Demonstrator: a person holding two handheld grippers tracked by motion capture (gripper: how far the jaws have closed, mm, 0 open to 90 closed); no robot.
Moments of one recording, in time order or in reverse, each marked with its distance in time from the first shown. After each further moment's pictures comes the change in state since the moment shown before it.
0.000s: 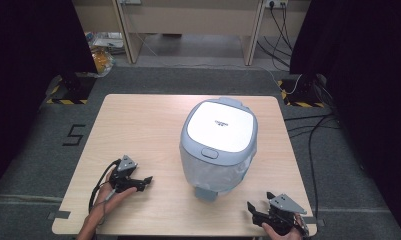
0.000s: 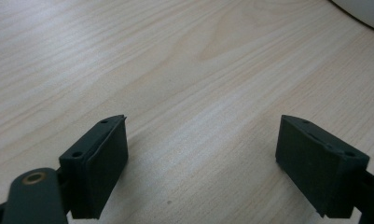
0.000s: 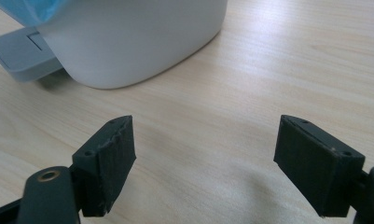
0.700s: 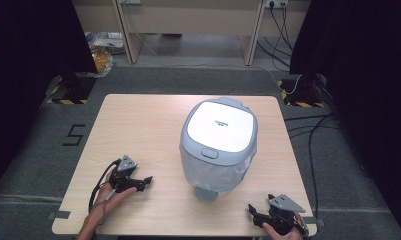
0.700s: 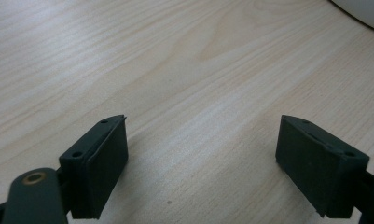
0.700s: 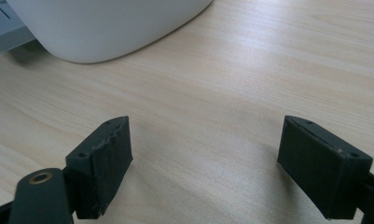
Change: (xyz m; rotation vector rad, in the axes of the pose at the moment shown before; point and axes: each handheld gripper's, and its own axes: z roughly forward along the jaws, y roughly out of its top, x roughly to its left) left arm 0.000 0.000 0.000 0.000 0.000 -0.001; right arm -0.005 -0.009 0.007 0.064 -0.014 0.016
